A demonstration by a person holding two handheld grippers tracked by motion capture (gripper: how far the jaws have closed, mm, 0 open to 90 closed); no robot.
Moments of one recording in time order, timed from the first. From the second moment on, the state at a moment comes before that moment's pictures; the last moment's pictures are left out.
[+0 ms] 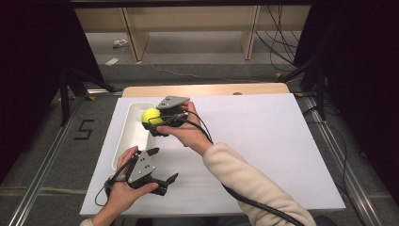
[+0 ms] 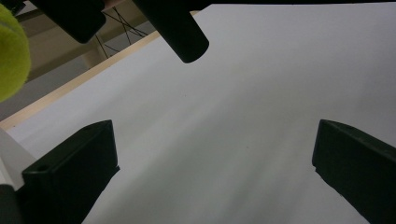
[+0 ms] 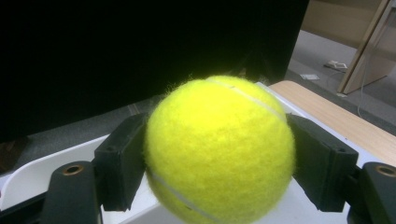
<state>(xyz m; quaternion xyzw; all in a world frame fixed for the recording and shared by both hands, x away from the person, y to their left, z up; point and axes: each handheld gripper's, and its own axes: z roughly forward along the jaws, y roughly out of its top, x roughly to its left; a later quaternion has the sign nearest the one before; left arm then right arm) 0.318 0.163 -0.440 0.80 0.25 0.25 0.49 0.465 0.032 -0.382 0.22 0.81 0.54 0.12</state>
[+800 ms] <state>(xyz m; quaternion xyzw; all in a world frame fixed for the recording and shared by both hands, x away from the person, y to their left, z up) 0.318 0.162 -0.440 0.80 0.24 0.25 0.49 0.467 0.041 -0.380 0.21 0.81 0.54 0.12</state>
